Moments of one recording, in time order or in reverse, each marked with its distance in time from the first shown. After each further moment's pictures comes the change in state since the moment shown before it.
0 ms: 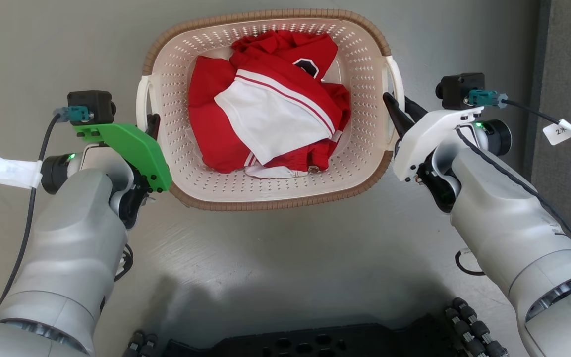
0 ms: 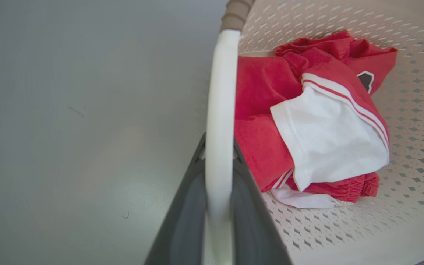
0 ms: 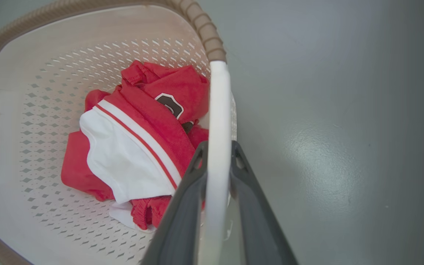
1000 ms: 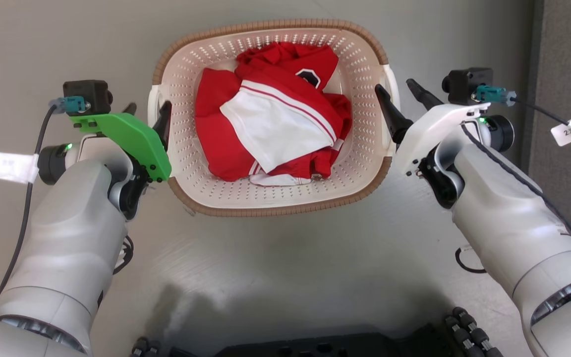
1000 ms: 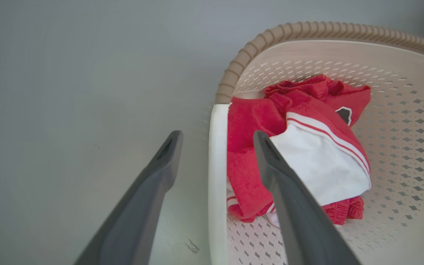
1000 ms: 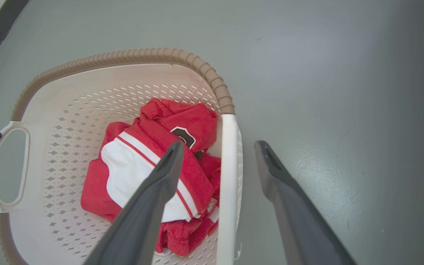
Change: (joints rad) left arm -0.014 0.009 -0.022 -0.047 -0.028 0.001 -0.004; right arm 0.010 -0.020 0.012 -0.072 0.046 0.004 -0.020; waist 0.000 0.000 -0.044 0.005
